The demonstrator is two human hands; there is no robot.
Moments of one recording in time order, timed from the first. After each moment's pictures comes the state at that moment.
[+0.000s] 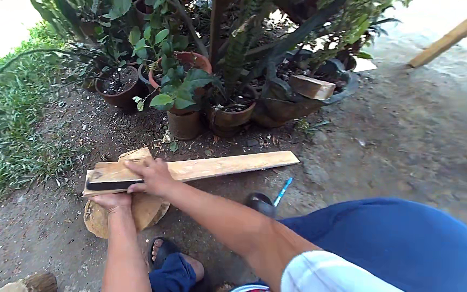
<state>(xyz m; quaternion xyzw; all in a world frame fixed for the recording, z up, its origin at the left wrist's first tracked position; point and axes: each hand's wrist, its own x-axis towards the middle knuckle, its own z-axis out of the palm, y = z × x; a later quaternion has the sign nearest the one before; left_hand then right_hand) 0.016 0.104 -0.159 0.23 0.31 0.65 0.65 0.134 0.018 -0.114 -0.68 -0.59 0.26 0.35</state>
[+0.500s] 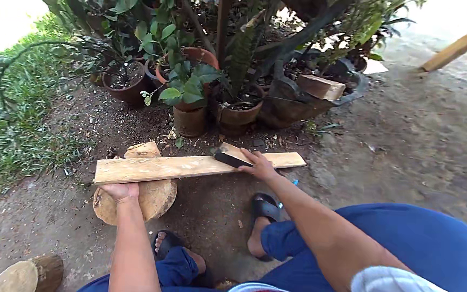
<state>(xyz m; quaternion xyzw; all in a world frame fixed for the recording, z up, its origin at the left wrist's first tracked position) 0.014 0.101 -0.154 0.21 0.33 0.63 0.67 0.356 -0.160 -0.236 -0.86 -0.39 0.22 0.23</state>
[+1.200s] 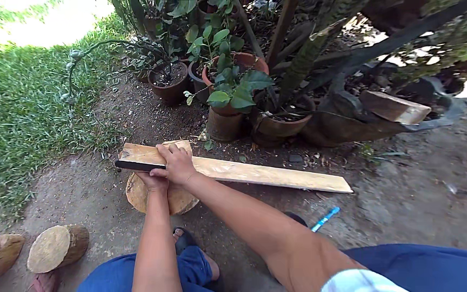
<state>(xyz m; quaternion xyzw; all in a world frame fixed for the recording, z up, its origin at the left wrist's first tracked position) 0.013 0.100 -0.150 0.21 0.30 0.64 0.67 0.094 0.054 -0.086 -0.69 -0.63 0.23 0.27</state>
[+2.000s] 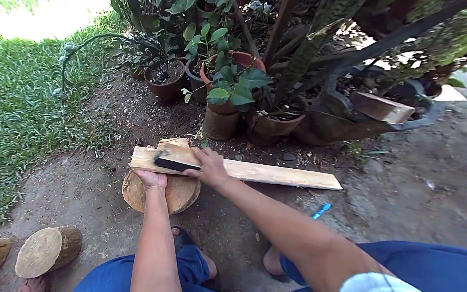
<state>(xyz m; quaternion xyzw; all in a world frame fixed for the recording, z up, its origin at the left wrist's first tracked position) 0.015 0.101 -0.154 0.21 0.33 0.63 0.67 0.158 -0.002 -0.130 -0.75 -0.56 0.20 0.29</state>
